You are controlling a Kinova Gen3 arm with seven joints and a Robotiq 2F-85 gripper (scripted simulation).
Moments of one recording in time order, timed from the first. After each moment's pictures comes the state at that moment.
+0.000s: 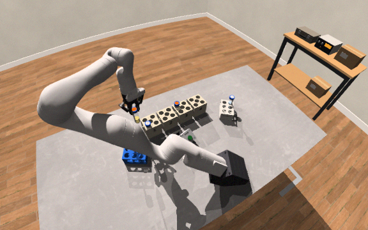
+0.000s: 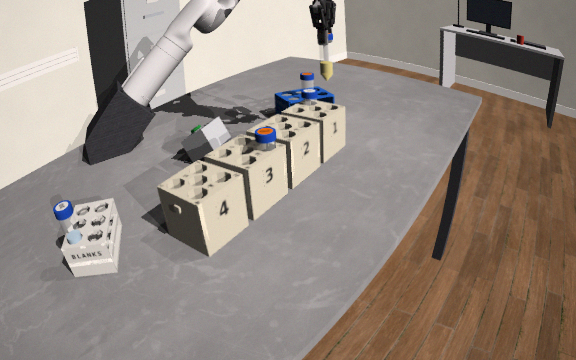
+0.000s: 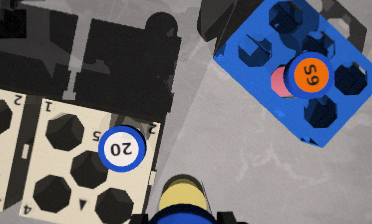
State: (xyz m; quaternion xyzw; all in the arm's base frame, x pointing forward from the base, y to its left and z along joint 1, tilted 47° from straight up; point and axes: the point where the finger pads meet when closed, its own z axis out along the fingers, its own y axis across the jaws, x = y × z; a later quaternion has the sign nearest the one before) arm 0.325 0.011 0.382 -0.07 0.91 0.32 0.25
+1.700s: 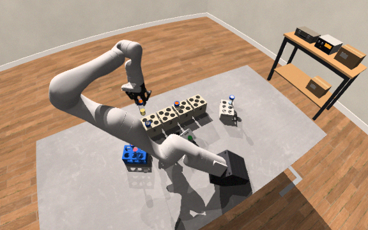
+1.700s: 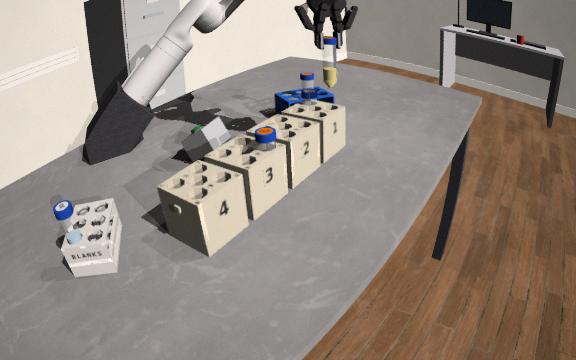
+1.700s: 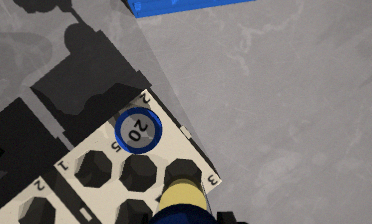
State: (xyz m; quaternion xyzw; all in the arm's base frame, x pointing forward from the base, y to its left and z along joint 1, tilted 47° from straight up) arm 0.361 -0.034 0.362 0.33 0.85 0.39 0.08
